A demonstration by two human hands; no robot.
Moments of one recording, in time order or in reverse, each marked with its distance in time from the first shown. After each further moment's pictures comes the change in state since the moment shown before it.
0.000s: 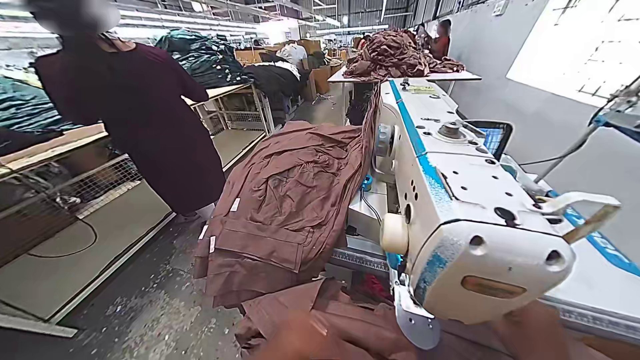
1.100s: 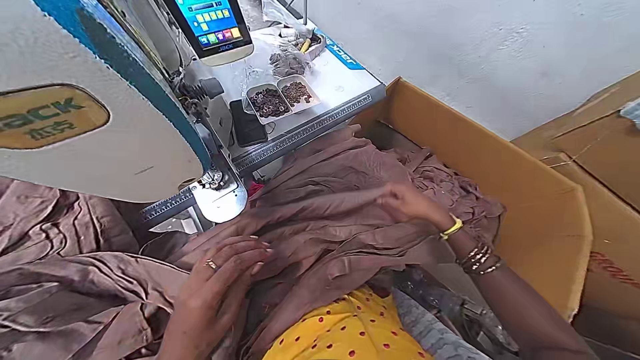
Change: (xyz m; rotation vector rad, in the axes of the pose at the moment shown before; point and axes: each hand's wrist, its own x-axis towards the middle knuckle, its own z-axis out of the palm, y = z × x) left_hand -0.002 -0.022 0.102 0.177 -0.562 0.087; right_hand -0.234 0.041 -0.132 -0.003 -0.521 0.878
